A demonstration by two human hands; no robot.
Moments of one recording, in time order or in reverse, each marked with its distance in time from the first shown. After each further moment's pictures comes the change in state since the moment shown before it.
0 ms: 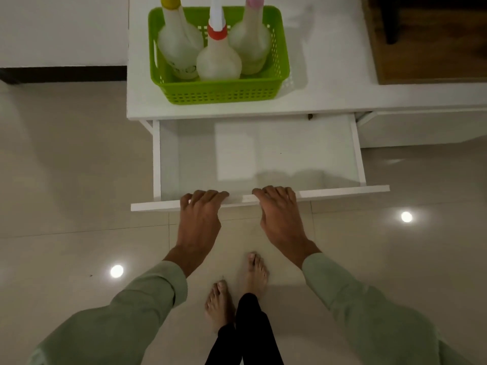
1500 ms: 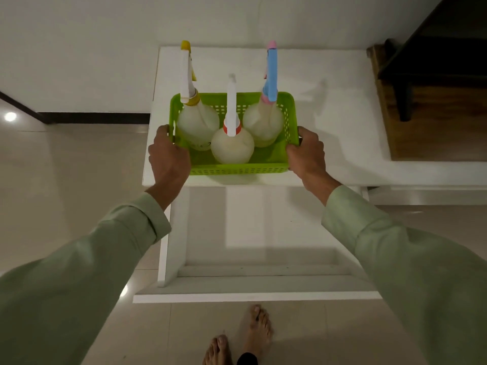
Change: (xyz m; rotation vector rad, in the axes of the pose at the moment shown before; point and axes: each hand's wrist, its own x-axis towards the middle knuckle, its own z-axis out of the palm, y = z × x) left_hand 0.230 -0.036 -0.138 -0.549 0.300 -0.677; right_hand 0.239 0.025 -0.157 0.713 0.142 0.496
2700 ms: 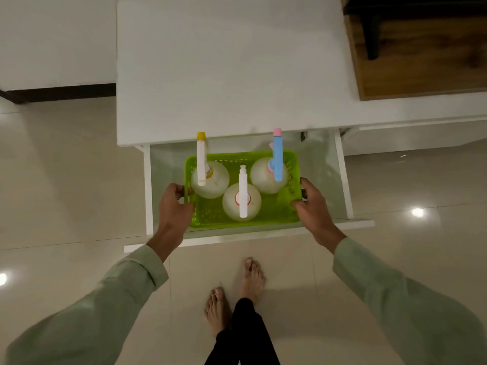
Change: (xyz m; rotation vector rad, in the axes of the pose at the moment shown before) left_hand -0.160 -0.115 0.021 -0.193 -0.328 -0.187; right_hand -0.149 0.189 -0.031 0.140 -0.152 0.082
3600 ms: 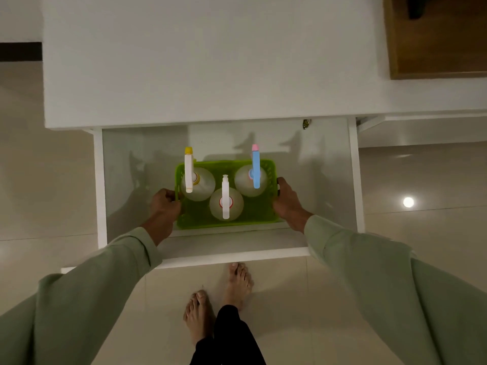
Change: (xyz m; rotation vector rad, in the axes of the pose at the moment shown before) left_hand 0.116 -0.104 0.089 0.049 -0.026 -0.348; right_hand 0.110 0.084 0.061 -0.173 -0.219 0.303
